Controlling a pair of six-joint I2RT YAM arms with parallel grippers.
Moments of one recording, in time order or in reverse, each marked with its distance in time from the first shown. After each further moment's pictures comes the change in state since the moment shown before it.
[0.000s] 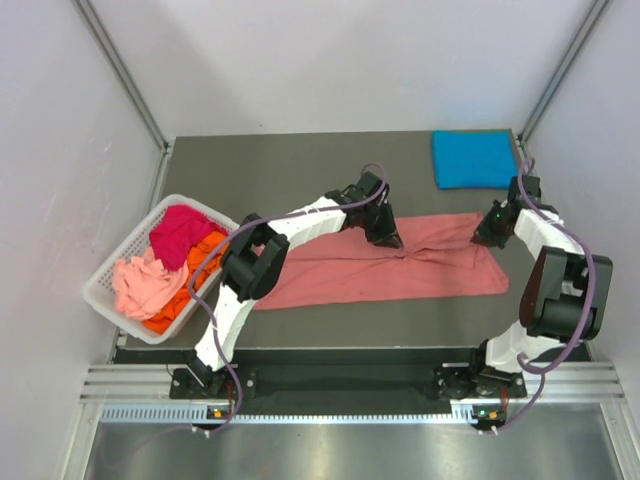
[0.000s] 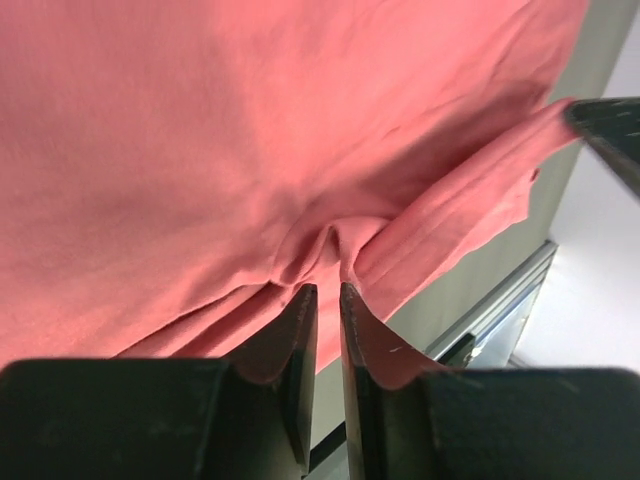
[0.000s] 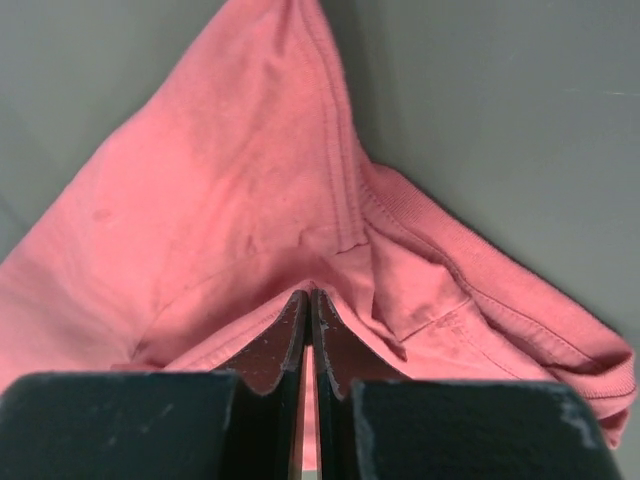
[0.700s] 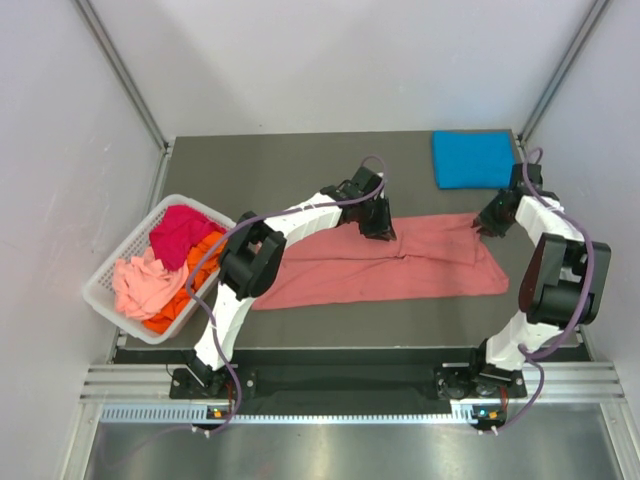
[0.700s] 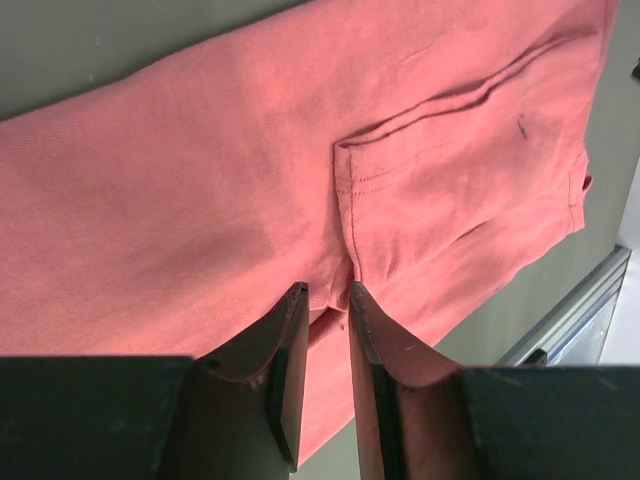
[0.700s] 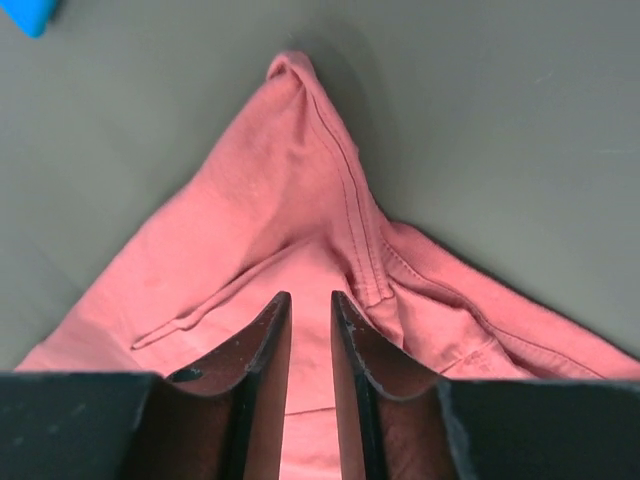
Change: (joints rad) left arm 0.036 0.000 0.024 -0.001 -0.056 0.181; right arm 0.000 0.105 0.126 -0.025 0.034 0.113
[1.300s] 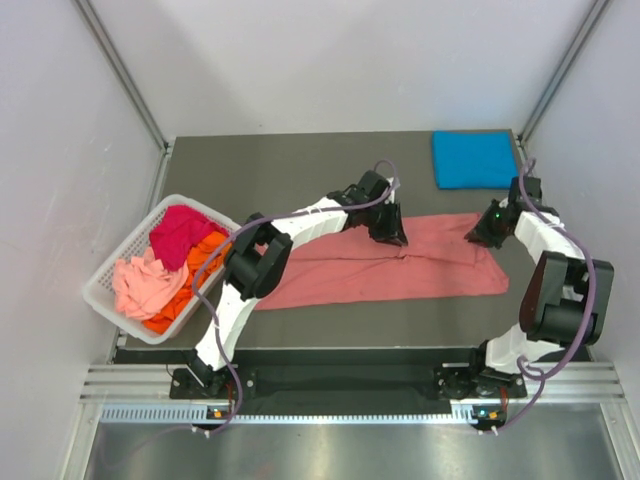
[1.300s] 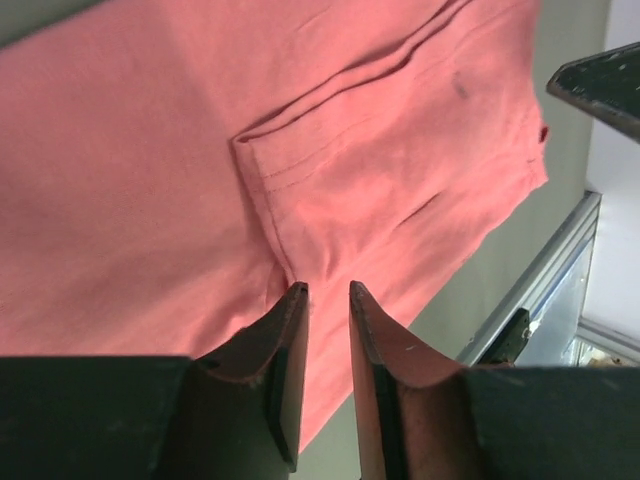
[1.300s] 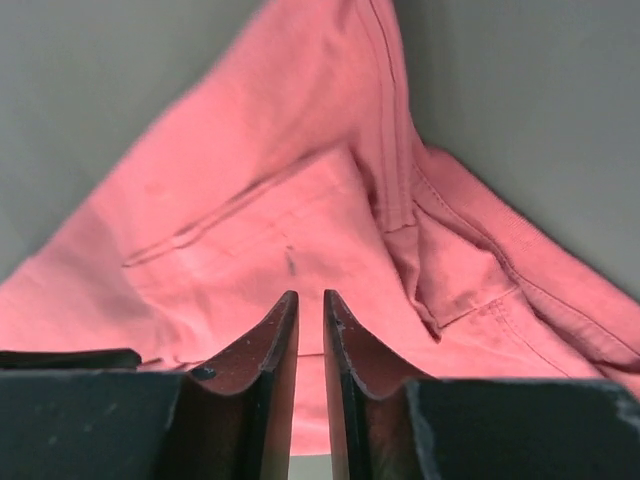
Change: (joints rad) left arm -0.022 0.024 0.006 0.078 0.119 0.037; right arm 0.001 -0.134 -0.124 0.027 -0.104 -0.076
